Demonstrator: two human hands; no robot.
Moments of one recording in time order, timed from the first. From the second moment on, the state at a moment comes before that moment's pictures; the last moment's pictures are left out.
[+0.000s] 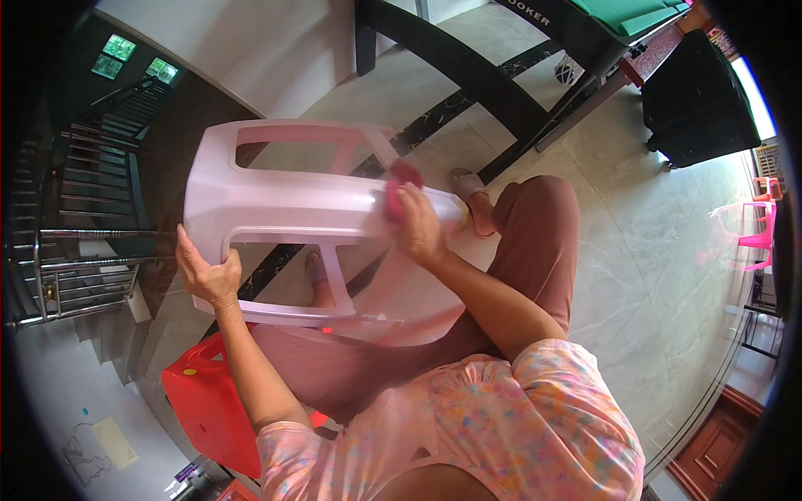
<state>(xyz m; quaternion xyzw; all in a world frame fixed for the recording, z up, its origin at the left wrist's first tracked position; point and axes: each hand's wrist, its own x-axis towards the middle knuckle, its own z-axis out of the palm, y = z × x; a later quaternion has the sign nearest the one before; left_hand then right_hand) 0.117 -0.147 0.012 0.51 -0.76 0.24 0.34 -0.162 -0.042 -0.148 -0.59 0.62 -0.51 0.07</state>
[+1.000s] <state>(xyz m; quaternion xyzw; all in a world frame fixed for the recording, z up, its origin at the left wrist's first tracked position) 0.145 -0.164 0.000 0.61 -0.69 0.22 0.32 -0.187 -0.073 -0.161 -0.52 0.67 -0.53 0.01</state>
